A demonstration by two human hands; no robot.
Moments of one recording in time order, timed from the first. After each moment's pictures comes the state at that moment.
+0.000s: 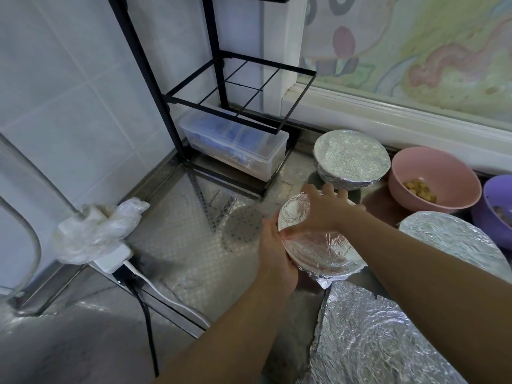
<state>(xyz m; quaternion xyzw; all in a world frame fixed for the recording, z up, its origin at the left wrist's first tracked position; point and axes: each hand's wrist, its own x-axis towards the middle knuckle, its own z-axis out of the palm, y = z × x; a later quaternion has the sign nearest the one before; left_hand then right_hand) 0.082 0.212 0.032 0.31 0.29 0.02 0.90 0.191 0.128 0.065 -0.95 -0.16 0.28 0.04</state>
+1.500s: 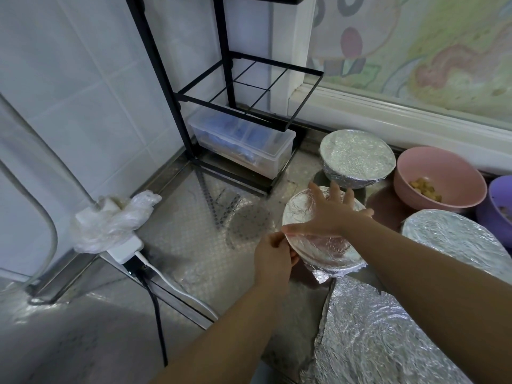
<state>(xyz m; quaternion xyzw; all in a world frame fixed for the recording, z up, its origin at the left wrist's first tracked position) 0.059 0.222 0.012 0.52 0.41 0.01 0.75 0.177 0.127 0.061 -0.95 -0.13 0.29 0.05</state>
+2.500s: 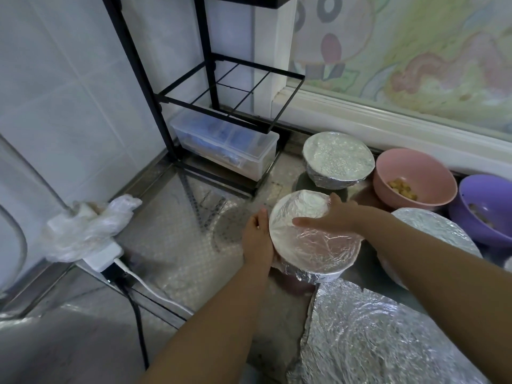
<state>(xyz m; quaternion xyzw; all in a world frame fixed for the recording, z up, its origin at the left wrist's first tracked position) 0.098 0.232 -0.008 0.65 0.36 0.08 0.66 0.183 0.089 0.087 -0.93 -0.04 0.36 0.04</state>
